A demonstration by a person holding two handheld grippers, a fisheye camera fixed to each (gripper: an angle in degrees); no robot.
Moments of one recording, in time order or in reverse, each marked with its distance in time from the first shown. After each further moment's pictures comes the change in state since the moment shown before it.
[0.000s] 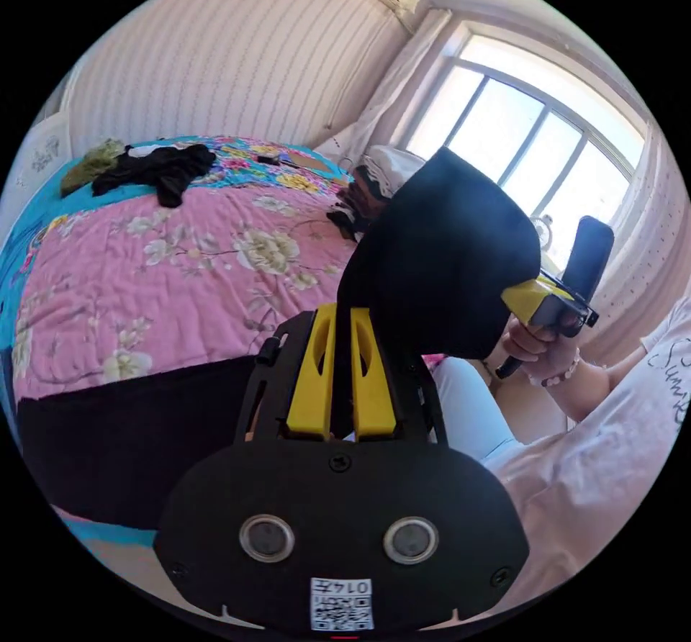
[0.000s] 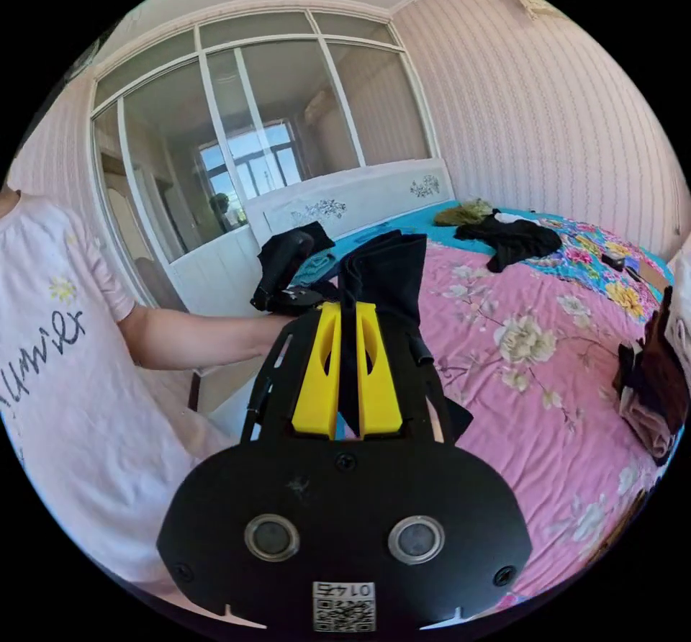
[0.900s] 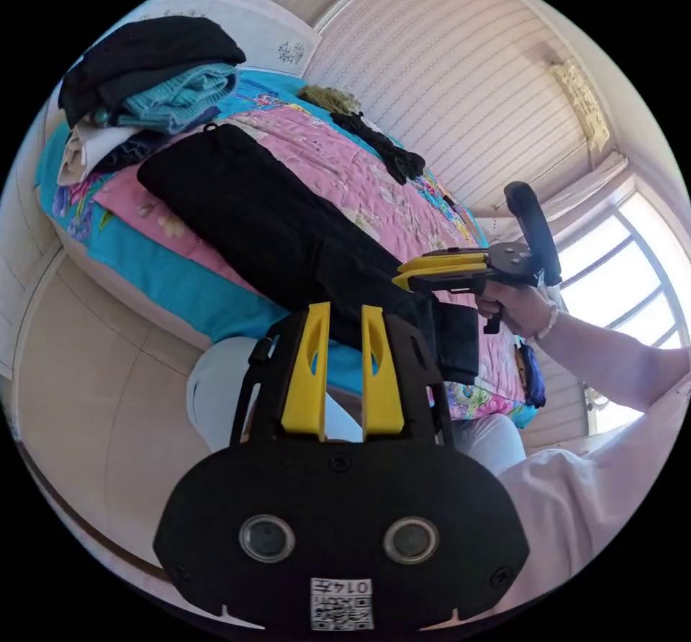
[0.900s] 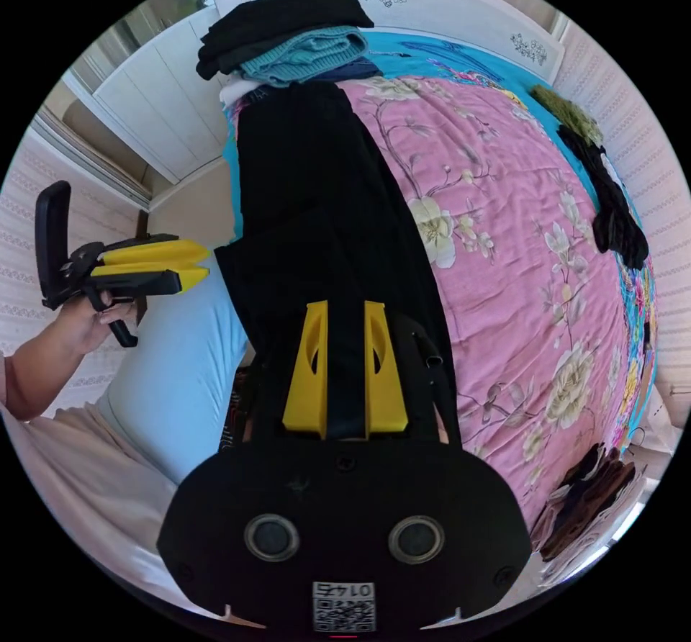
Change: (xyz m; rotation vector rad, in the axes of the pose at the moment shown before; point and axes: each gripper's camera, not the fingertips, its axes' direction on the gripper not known) left arm -0.167 0.191 -0.247 0.135 -0.316 -0.627; right arm -0.091 -0.141 0.479 -0.864 0.142 -0.247
